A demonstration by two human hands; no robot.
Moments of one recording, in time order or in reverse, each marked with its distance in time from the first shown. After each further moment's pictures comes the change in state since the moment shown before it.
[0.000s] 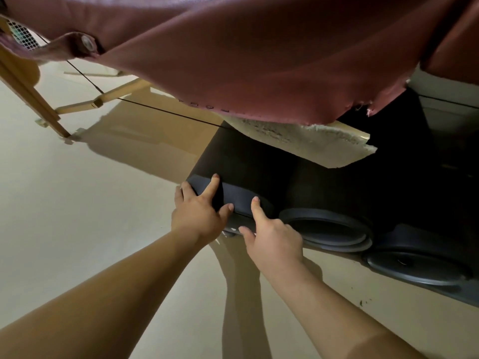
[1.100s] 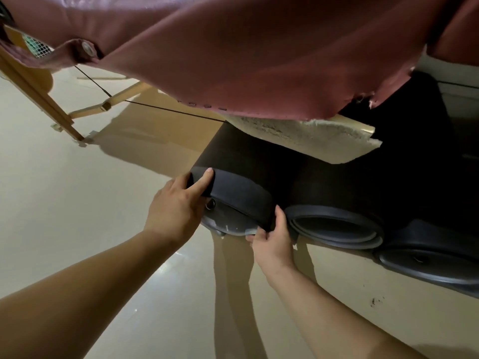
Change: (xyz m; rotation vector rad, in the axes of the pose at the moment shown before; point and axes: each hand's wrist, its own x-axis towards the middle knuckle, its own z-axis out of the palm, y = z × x) left_hand -0.014 -0.036 -0.037 0.175 0.237 0.347; right_hand 0.000 -0.006 0.055 1.227 -0.118 0.474
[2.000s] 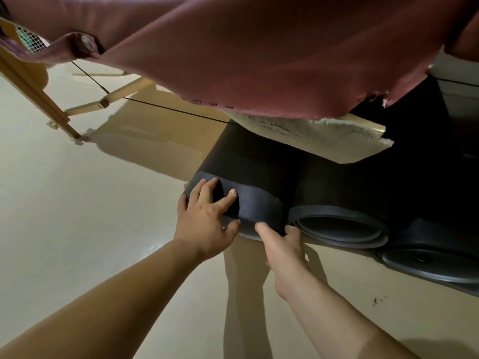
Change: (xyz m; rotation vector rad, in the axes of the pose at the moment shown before) left_hand -0.005 0.032 0.024 0.027 -0.234 -0.046; right_hand -0.035 -0.043 -0.012 0.183 0.139 0.345
